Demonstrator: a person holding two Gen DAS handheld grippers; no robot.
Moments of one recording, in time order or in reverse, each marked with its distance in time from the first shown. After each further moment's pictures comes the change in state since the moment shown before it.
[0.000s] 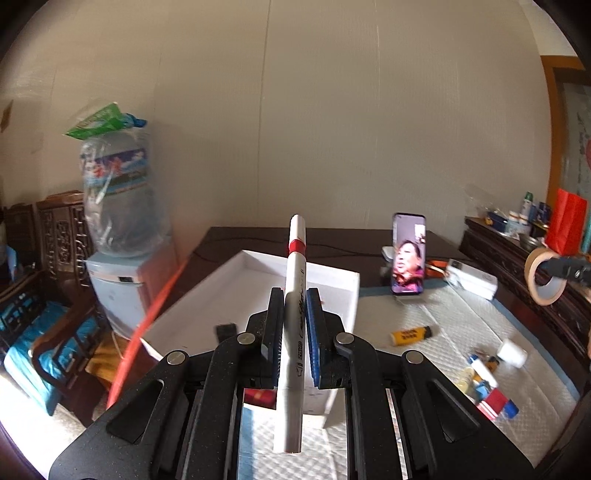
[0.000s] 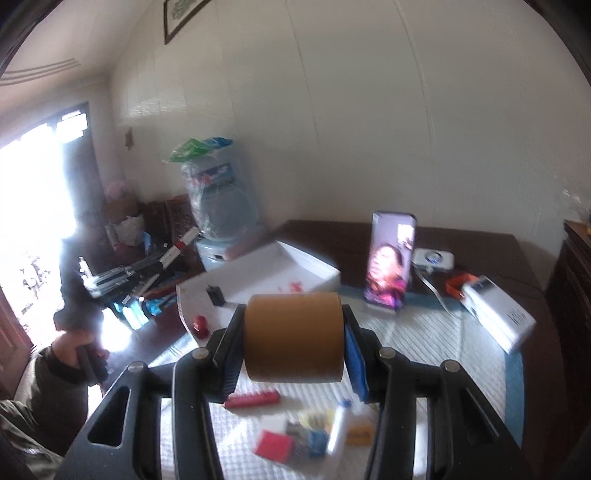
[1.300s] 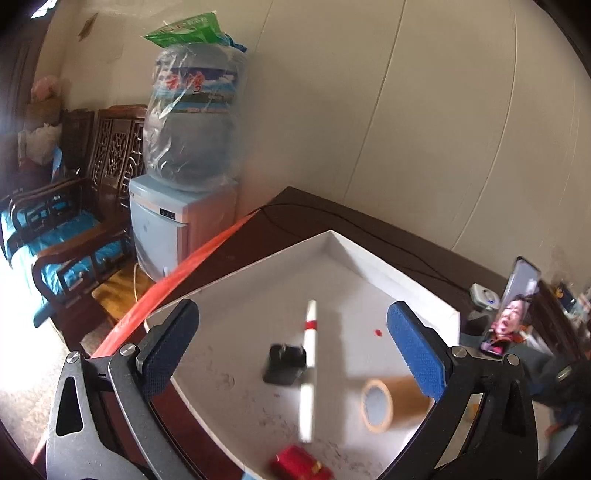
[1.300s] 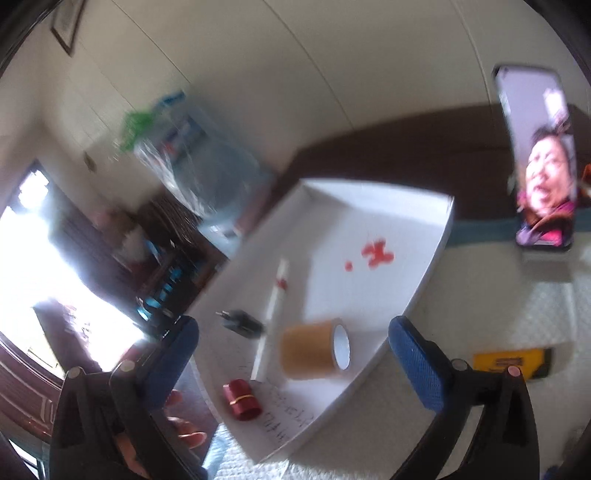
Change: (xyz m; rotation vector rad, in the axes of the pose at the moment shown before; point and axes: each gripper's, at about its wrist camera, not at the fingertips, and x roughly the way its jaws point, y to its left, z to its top) left arm 0.116 0.067 -0.012 -0.356 0.094 0.218; right arm 0.224 0.035 0.012 0.395 0.247 0.101
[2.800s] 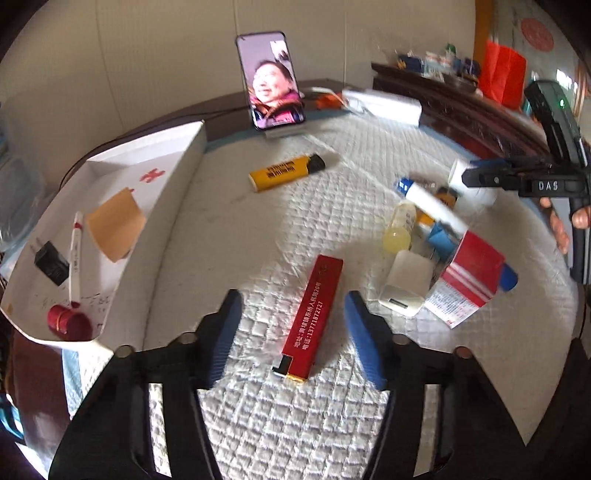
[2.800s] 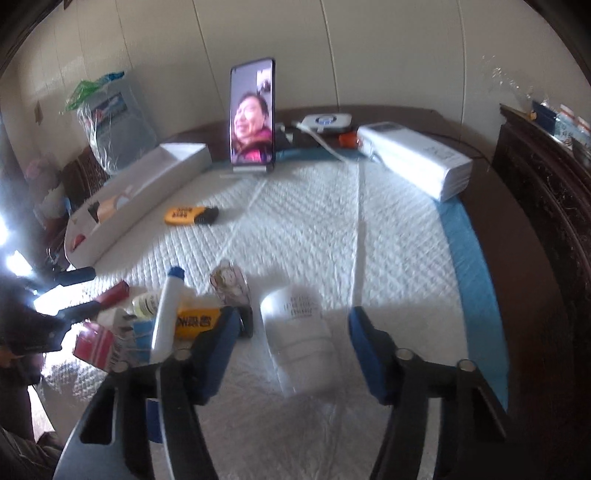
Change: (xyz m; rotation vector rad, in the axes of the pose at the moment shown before) left arm -0.057 -0.150 -0.161 0.745 0.394 -0.397; right arm -0.175 -0.179 -0.114 -0.164 0.018 -0.409
